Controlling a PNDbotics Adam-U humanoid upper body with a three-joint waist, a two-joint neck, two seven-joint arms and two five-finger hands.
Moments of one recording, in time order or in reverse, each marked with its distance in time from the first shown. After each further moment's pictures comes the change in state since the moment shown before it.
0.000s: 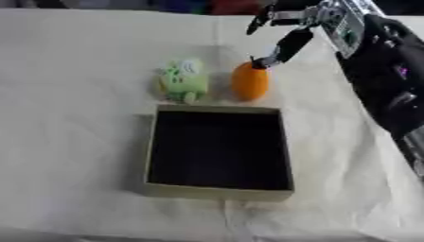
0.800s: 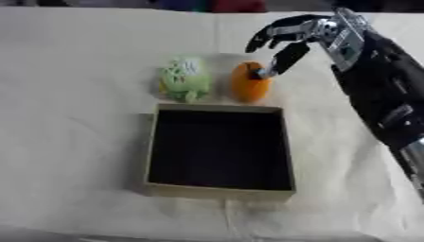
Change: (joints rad) left arm -0.004 -0.002 0.001 0.000 0.001 0.001 -0.014; right arm 0.058 0.014 0.026 -0.021 -0.149 0.133 0.133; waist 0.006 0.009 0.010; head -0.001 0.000
